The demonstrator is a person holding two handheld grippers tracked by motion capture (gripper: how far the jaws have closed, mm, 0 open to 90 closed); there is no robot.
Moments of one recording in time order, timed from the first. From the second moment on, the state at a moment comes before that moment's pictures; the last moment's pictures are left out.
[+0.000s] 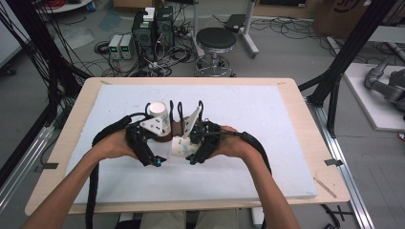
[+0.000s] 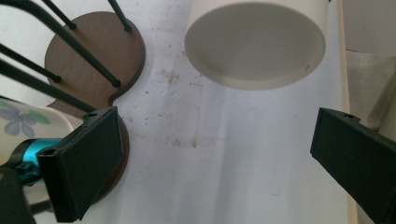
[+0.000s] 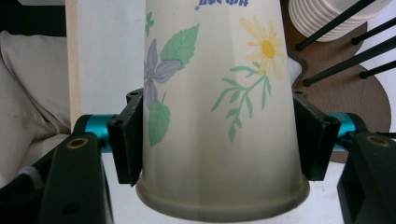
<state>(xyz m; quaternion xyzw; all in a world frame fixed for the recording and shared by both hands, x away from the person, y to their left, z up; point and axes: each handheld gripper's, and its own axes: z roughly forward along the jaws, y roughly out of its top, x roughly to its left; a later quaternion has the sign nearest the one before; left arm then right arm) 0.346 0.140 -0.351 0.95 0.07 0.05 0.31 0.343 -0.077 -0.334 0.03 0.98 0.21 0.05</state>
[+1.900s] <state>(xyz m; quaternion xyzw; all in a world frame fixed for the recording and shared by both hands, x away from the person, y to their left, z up) 0.347 0.111 -0.352 0.94 0.00 0.02 0.35 0.344 -0.076 -0.337 0.02 0.98 0.21 0.04</state>
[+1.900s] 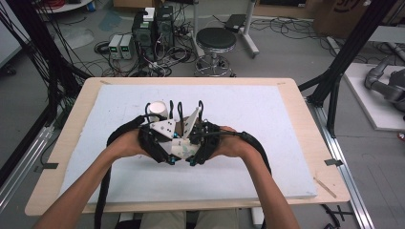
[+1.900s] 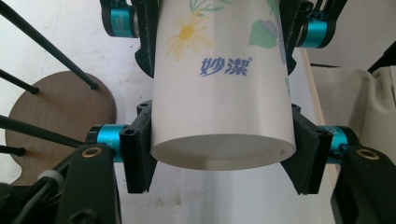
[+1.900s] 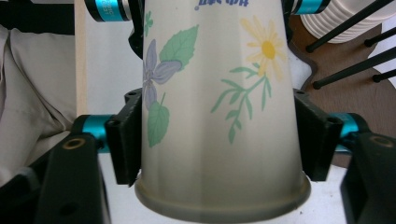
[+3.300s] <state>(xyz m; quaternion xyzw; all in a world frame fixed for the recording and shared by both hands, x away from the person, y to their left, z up) 0.338 0.142 -0.369 0.89 0.04 0.01 0.45 0.340 -0.114 -0.320 0.04 0.92 0.39 0.04</state>
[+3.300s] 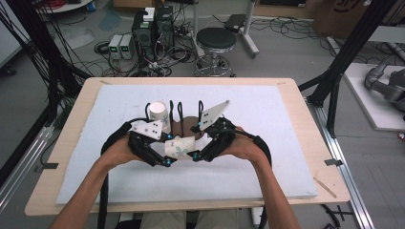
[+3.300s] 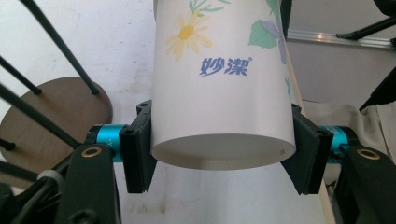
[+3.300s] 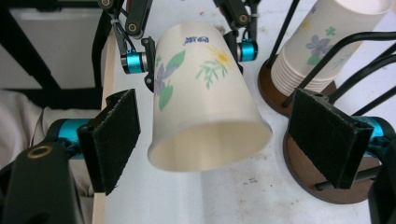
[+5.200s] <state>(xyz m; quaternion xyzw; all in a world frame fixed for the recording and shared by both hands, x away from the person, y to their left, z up) 0.331 0.174 -0.392 0.79 0.08 0.00 0.61 0.335 -0.154 -0.368 0.11 0.81 0.57 0.01</state>
